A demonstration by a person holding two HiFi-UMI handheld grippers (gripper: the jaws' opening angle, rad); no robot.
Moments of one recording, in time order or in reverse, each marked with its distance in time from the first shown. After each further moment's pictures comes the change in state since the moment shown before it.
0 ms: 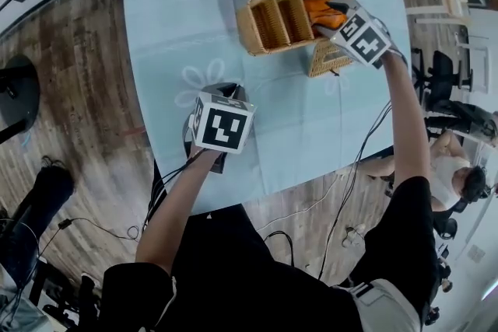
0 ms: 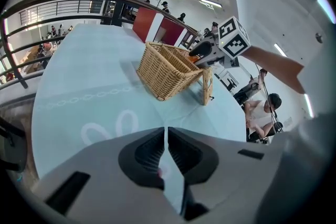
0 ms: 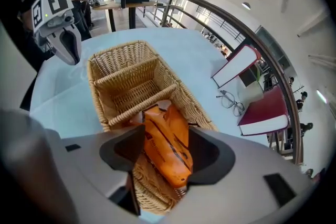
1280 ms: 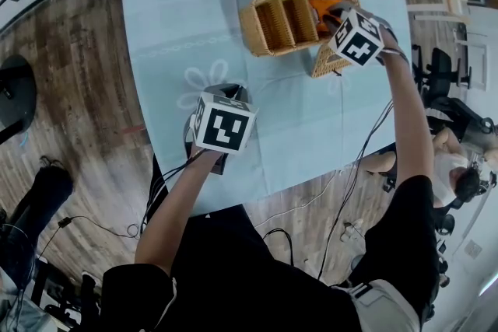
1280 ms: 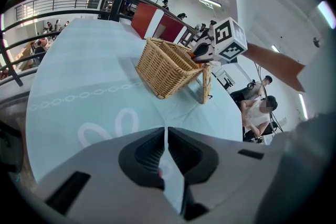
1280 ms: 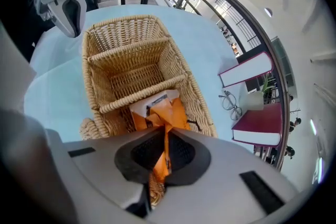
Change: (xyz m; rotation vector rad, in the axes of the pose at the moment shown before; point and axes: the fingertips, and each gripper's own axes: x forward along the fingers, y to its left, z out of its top) left arm 0.003 0.004 -0.002 -0.007 0.030 -0.049; right arm 0.014 -0.001 -0.011 -0.186 0.173 -0.039
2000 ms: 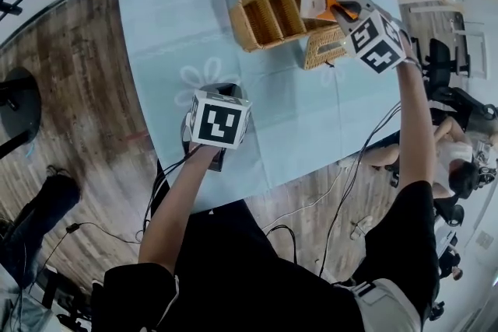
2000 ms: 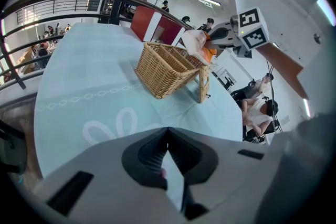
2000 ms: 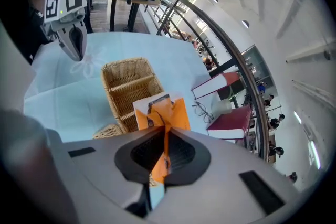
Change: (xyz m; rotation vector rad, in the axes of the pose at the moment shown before) left arm -0.012 -0.008 -0.004 0.018 -0.007 0.028; right arm -0.095 -0.016 0.003 0.080 -0.129 -0.182
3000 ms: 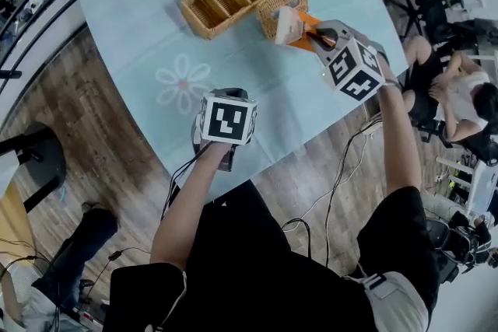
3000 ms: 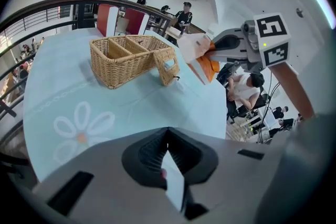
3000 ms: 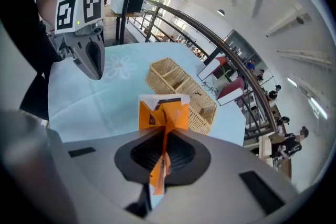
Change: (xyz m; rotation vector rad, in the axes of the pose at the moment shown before) left arm 0.006 -0.098 -0.044 0.208 0.117 -0.055; right arm -0.092 0.142 -0.070 0.279 -0.044 -0.006
